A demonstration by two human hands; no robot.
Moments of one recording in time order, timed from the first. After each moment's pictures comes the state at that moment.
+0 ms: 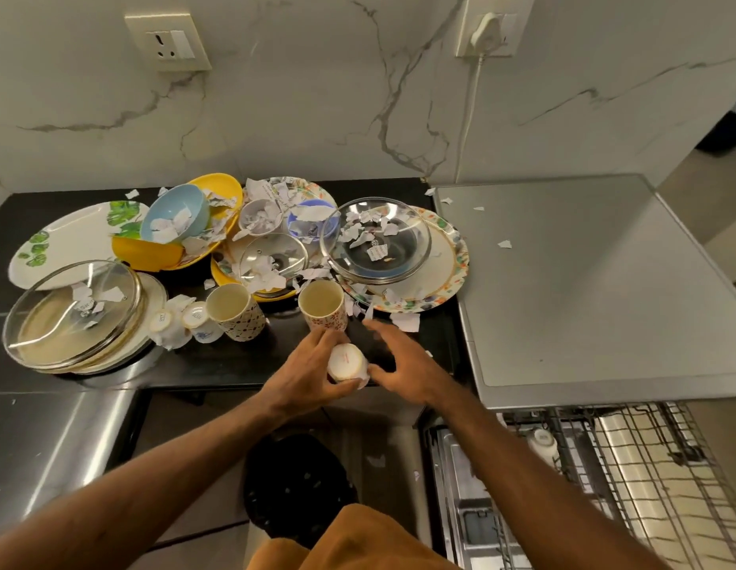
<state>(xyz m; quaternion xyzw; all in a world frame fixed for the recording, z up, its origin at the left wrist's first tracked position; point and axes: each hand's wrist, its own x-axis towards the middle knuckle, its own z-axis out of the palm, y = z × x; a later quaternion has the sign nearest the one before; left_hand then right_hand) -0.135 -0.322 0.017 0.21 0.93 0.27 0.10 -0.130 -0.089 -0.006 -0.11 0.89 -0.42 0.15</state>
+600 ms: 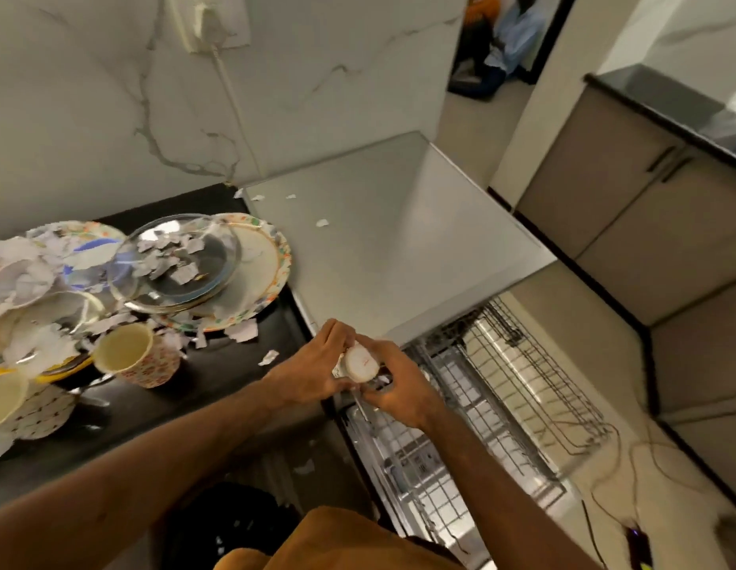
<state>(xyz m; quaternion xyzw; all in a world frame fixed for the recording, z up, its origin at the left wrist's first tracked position) -0.117 -0.083 0.008 0.49 0.80 0.28 0.20 0.026 0.084 -0.015 0.12 0.83 -0.54 0.00</state>
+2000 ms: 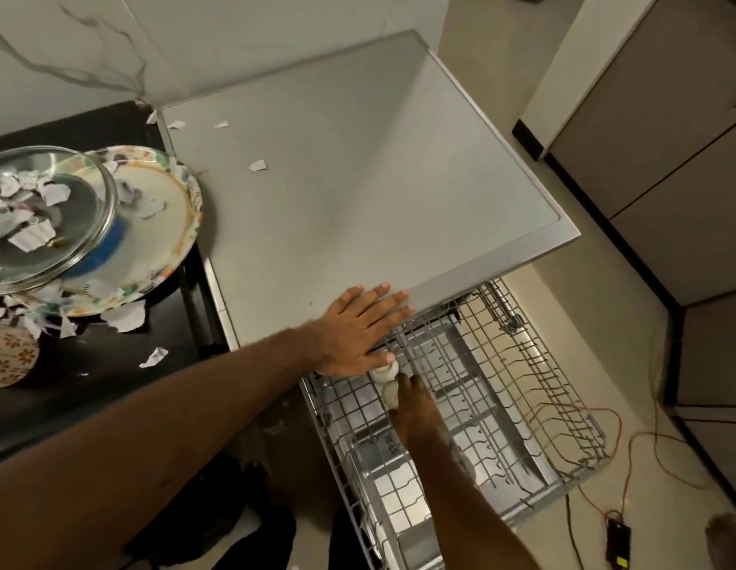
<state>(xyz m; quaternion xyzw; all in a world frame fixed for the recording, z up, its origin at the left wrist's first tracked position) -0.122 0.111 -0.086 0.60 0.77 -0.01 0.22 0.074 0.211 -0.245 0.30 0.89 -0.26 0.21</state>
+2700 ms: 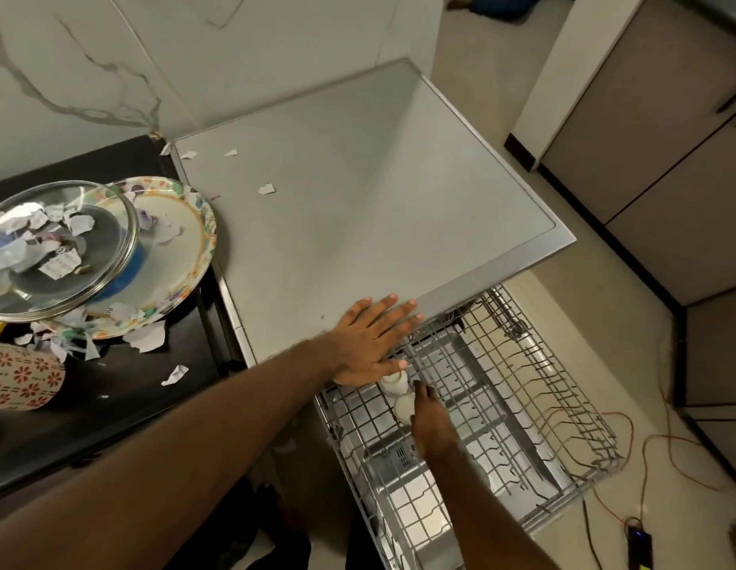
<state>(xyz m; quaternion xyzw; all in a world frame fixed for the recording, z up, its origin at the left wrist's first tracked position) -0.124 0.114 -0.085 0.60 0.77 -0.02 0.24 0.072 0.210 -0.228 0.33 0.87 -0.29 0.21</state>
